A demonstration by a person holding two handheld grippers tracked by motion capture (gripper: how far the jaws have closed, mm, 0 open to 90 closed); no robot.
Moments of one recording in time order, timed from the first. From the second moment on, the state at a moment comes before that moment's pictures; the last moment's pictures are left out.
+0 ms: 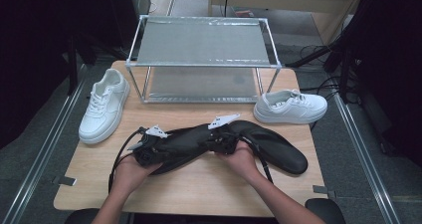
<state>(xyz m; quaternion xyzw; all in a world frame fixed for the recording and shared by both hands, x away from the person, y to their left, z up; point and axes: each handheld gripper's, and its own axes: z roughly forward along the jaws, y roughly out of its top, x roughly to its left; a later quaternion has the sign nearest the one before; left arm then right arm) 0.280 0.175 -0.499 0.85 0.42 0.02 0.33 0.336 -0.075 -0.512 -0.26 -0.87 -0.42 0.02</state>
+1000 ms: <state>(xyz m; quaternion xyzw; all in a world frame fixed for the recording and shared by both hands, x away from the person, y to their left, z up) 0.287 0.178 -0.498 0.85 0.42 0.03 0.33 0.328 -0.074 -0.517 -0.26 -0.88 -0.40 0.02</state>
